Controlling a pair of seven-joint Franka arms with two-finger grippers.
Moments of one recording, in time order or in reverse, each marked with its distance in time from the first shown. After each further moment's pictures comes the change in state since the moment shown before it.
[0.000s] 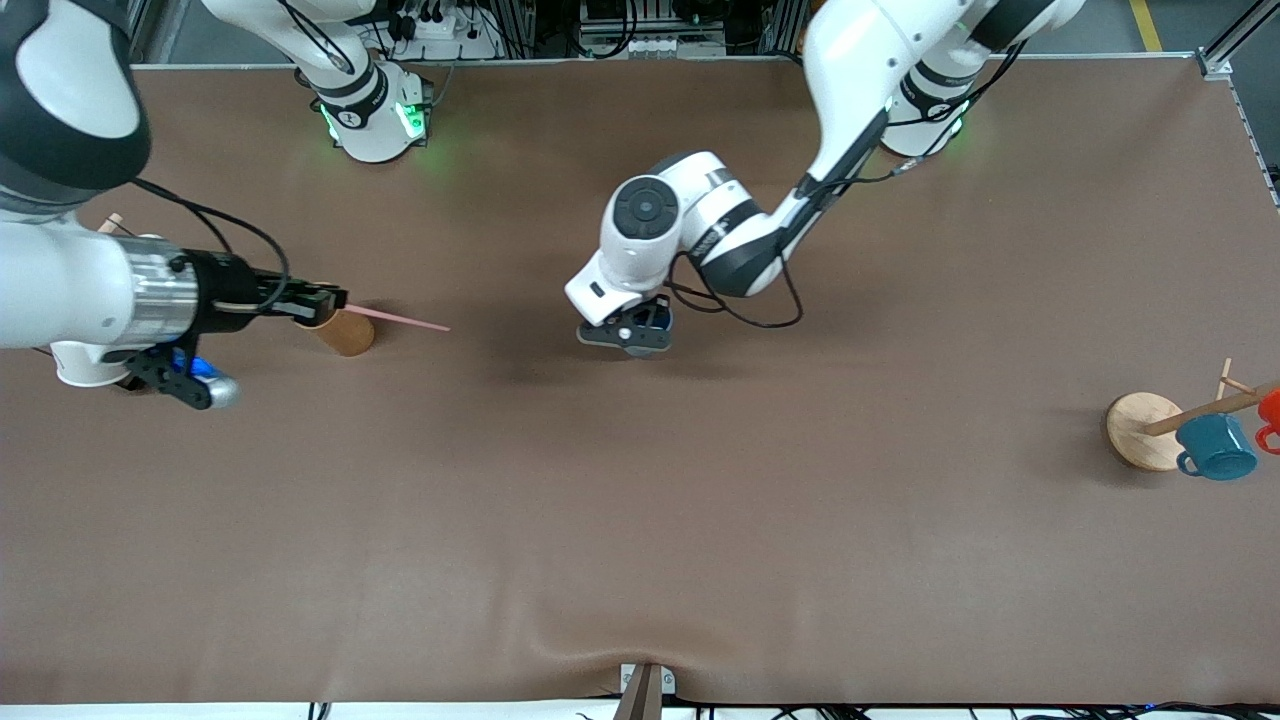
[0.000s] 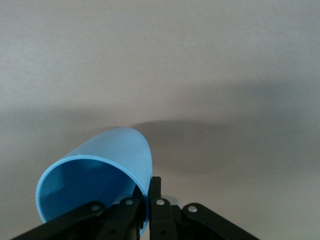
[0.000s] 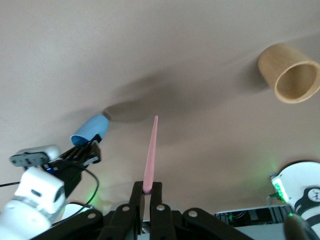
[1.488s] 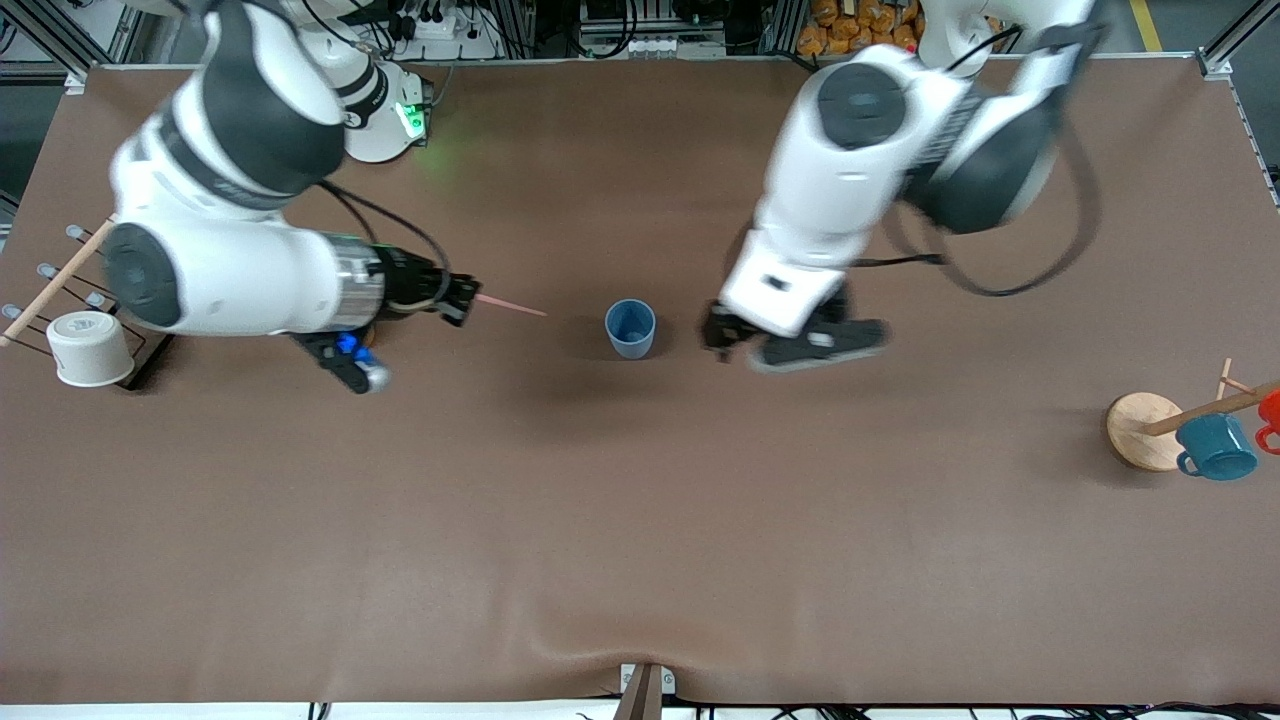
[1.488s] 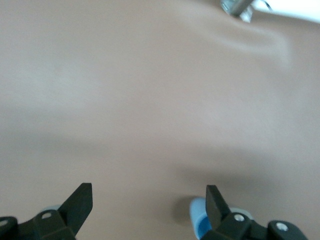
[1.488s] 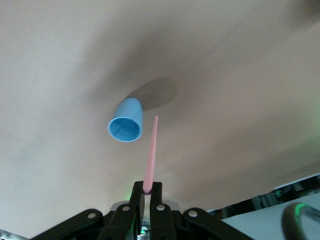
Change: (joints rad) left arm 0.274 -0.357 0.072 0.107 0.019 -0.334 -0.010; right arm 0.218 0.009 0.008 -0.114 0.068 0.233 0.398
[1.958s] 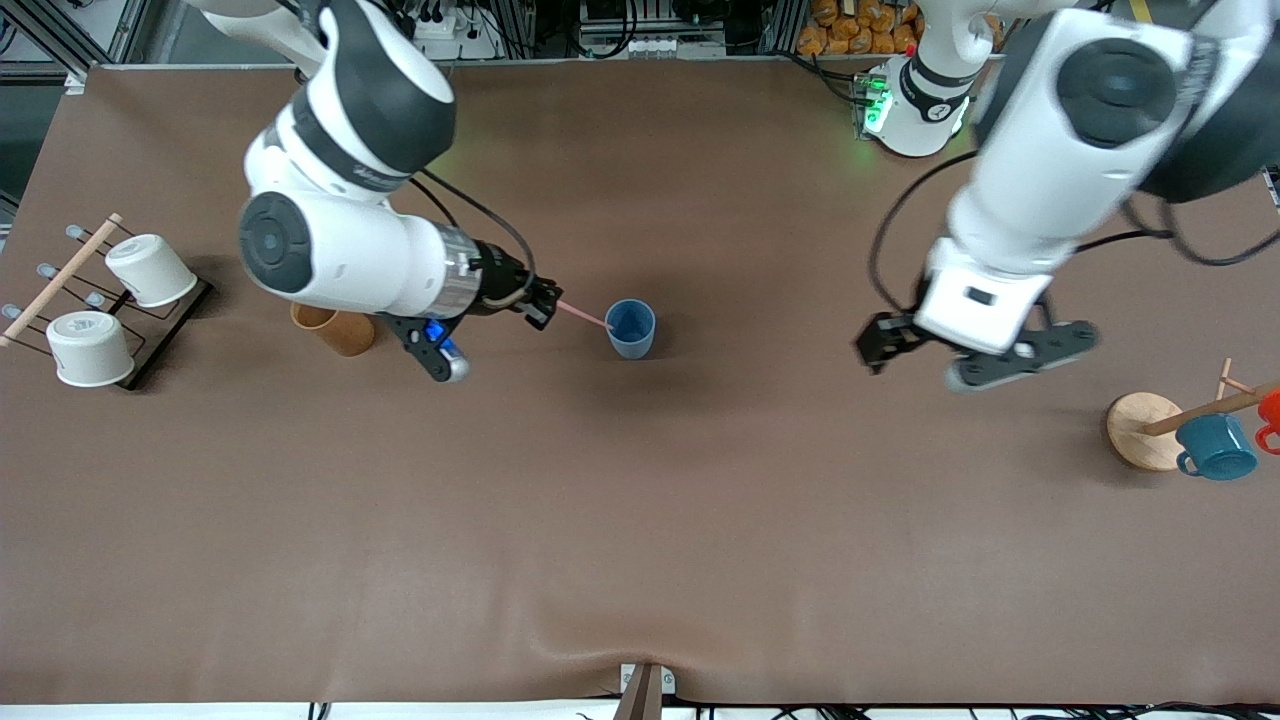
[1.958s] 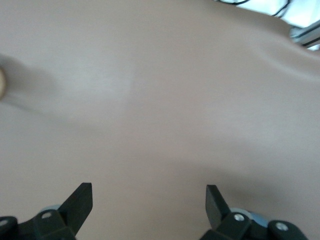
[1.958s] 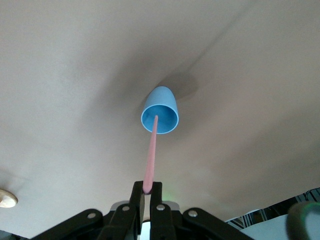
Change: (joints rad) left arm 0.206 -0.091 -0.002 -0.004 0.000 -0.175 0.168; right arm 0.120 0.028 0.001 -0.019 0.014 0.171 0.173
